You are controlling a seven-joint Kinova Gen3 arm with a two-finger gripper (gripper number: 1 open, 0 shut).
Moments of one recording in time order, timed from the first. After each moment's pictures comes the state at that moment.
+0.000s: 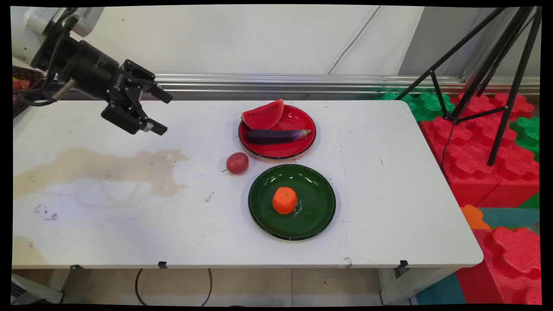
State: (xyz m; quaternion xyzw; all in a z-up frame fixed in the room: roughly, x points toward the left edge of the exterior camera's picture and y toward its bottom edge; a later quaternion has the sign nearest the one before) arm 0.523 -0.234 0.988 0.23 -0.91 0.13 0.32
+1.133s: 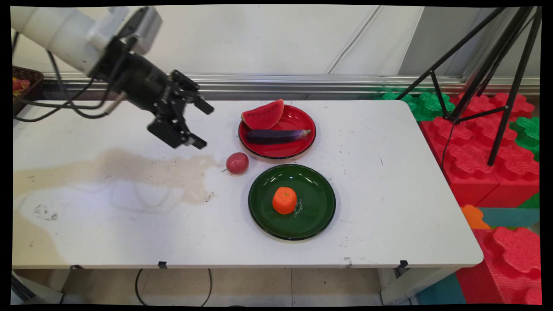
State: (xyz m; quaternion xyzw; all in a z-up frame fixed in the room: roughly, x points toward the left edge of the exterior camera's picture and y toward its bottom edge) arm 0.445 -0.263 0.976 0.16 -0.93 0.12 0.32
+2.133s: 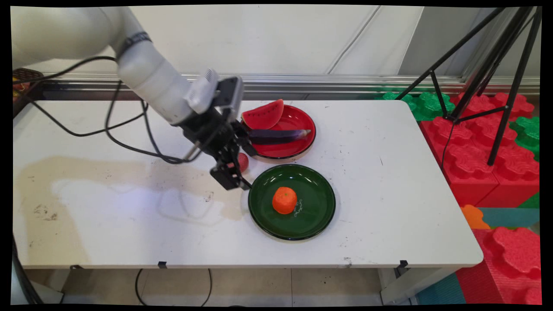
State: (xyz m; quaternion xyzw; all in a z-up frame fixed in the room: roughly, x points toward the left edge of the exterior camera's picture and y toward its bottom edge) arm 0.337 -0.300 0.894 0.13 -0.95 0.08 0.26
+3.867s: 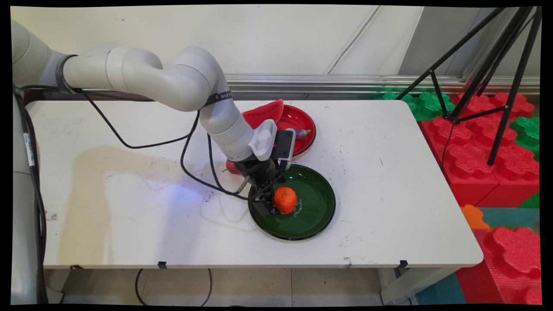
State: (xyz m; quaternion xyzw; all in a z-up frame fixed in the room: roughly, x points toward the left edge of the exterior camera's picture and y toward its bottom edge) arm 0.248 -0.344 0.795 0.09 -0.97 0.07 0.19
